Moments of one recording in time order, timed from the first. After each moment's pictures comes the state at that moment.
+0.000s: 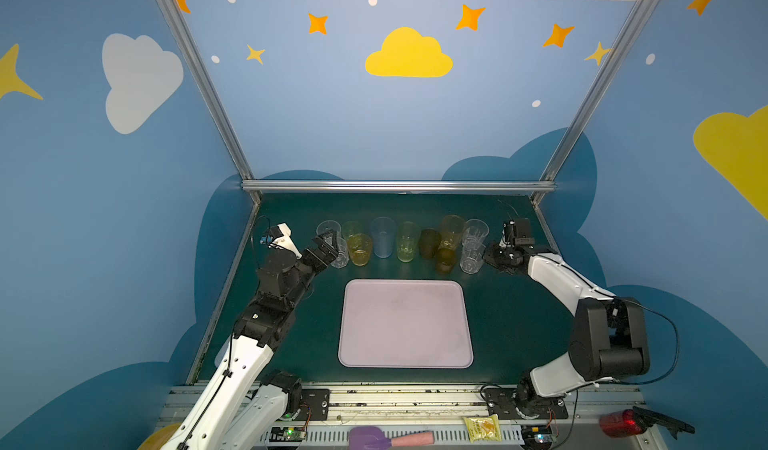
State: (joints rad) left arm -0.28 0.79 0.75 -0.18 -0.05 -0.88; right arm 0.13 1.54 1.01 -0.42 -0.04 0.57
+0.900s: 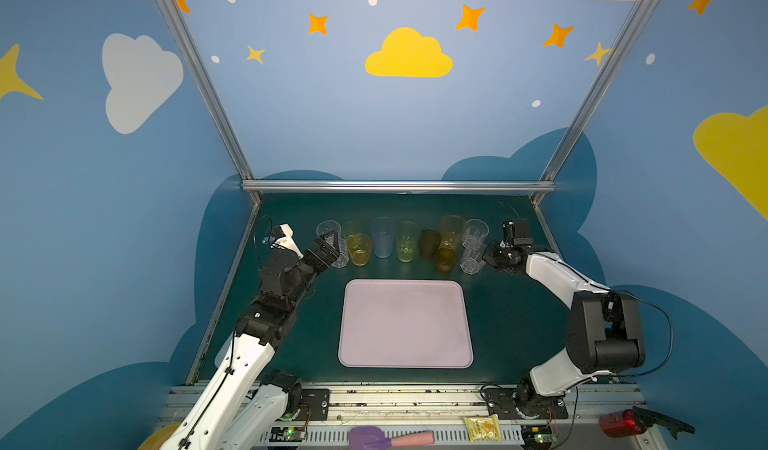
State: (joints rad) left arm -0.28 0.80 0.74 -0.17 -0.04 -0.89; right arm 0.11 1.58 1.01 -0.39 -0.01 0.60
